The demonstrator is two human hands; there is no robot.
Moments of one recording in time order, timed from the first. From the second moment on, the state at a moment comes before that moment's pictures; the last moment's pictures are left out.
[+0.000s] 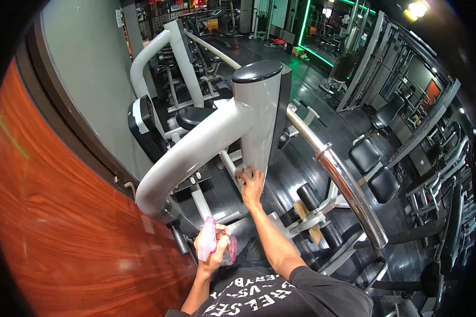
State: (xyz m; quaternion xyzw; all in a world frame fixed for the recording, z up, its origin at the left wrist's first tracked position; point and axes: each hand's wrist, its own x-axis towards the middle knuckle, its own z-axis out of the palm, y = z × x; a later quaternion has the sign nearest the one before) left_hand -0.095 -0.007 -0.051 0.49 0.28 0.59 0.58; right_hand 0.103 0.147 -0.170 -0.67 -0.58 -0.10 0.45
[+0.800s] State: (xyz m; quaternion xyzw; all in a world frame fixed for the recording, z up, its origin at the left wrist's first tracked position) left_hand -0.052 -0.077 -0.058 0.55 0.35 0.57 0.50; right_hand 0.172 -0.043 -0.157 -0.28 -0.17 0.66 0.68
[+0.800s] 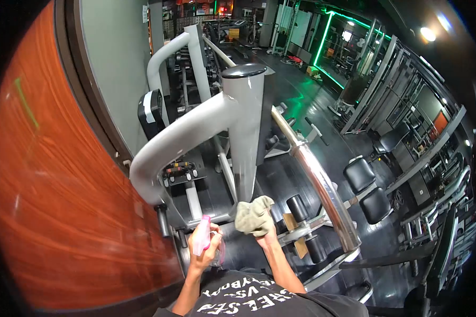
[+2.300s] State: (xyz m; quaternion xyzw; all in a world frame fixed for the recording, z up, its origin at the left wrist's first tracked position) left_hand 0.142 -0.171 -0.077 0.54 0.18 0.42 0.70; right_hand 0.336 -0.197 -0.070 -0.55 -0.58 0.23 0.55
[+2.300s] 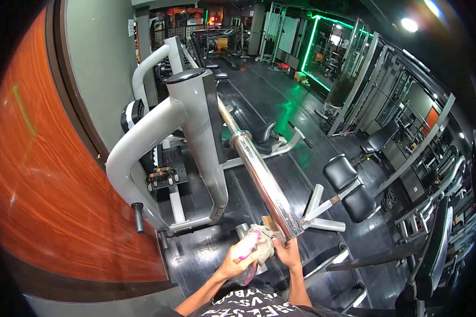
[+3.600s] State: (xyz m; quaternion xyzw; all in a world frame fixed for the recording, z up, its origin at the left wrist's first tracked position) left_hand 0.177 -0.170 0.029 0.65 0.40 0.53 0.37; right_hand 0.395 -0.019 -0.058 -0.08 -0.24 0.73 0.63
